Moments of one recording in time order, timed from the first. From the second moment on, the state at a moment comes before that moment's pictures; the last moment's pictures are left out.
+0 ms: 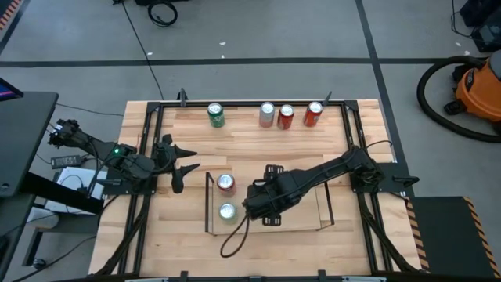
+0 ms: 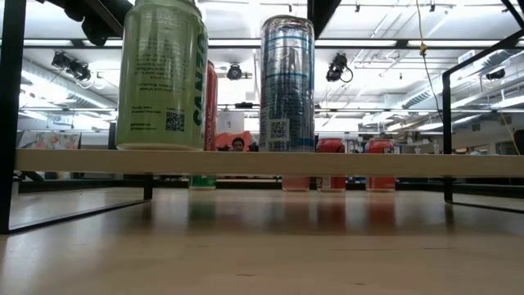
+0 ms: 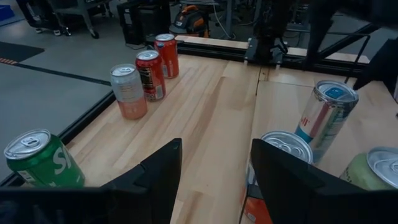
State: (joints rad) left arm -0.45 0.65 0.63 -0.39 -0.74 -0.30; right arm 0.38 2.12 2.21 -1.54 0.29 0.46
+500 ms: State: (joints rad) left arm -0.45 0.65 0.63 -0.39 -0.74 -0.30; right arm 0.38 2.12 2.02 -1.42 0.35 0.52
